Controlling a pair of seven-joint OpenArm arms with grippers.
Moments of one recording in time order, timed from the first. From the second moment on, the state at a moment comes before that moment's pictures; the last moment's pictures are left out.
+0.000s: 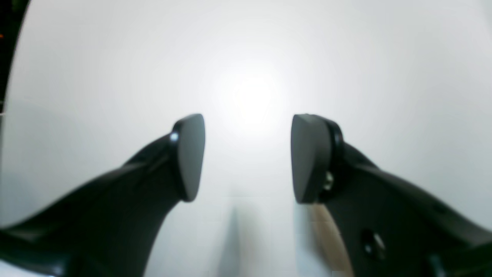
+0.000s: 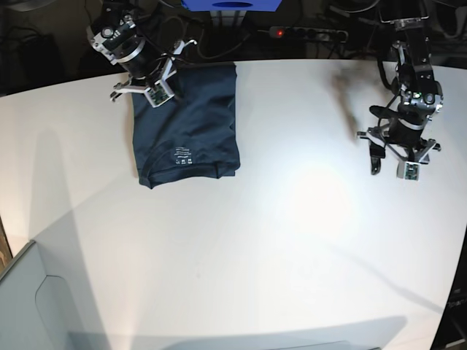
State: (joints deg) left arm 14.8 -20.7 -20.9 102.3 -14.5 -18.0 34.8; right arm -35.3 -8.6 11.9 116.2 -12.0 47.0 -25.9
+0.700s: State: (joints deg) left arm 47.8 -8.5 -38.4 119.5 -14.6 -17.8 33.7; right arm -52.8 -8.1 21.0 121.3 -11.8 47.0 -25.9
